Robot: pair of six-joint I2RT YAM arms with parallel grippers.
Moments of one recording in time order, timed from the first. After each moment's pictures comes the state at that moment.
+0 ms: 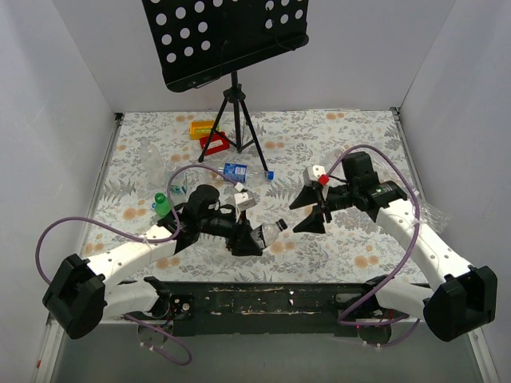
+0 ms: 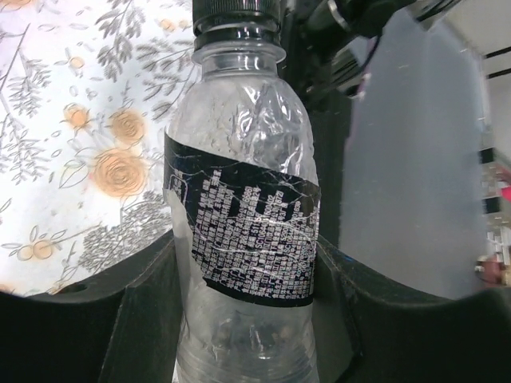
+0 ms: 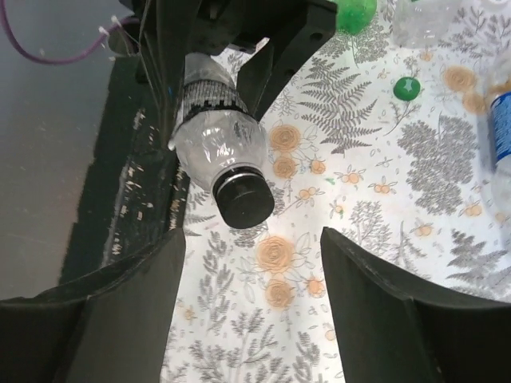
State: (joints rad) left arm -0.70 1.14 0.62 0.00 0.89 -0.18; right arm 0.44 1.14 0.95 -0.65 -1.14 -0.74
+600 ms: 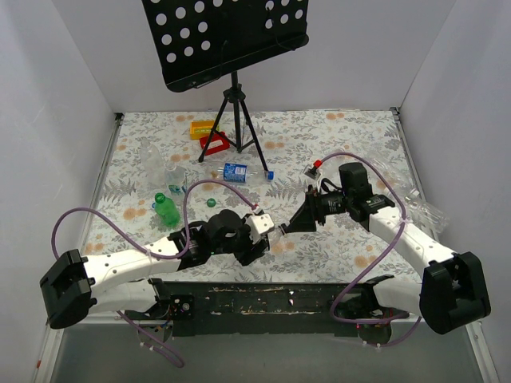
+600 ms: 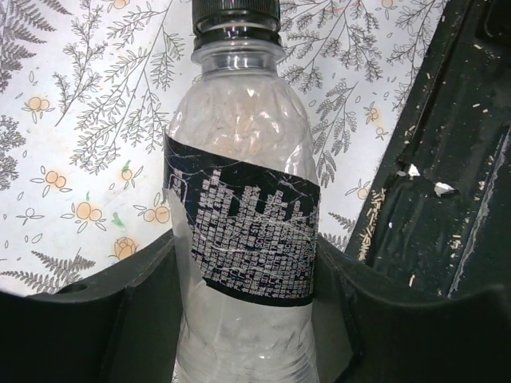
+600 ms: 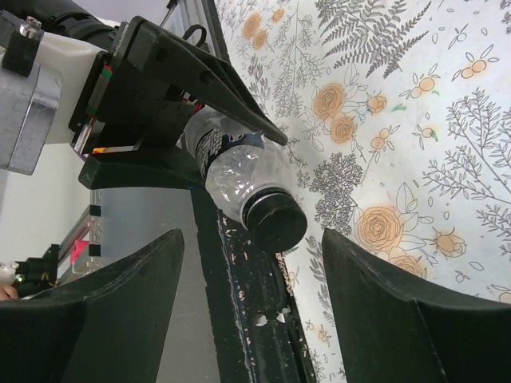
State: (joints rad) left arm -1.05 1.11 0.62 -0.10 0.13 0.05; right arm 0.39 1.19 0.72 -0.22 -1.12 0.16
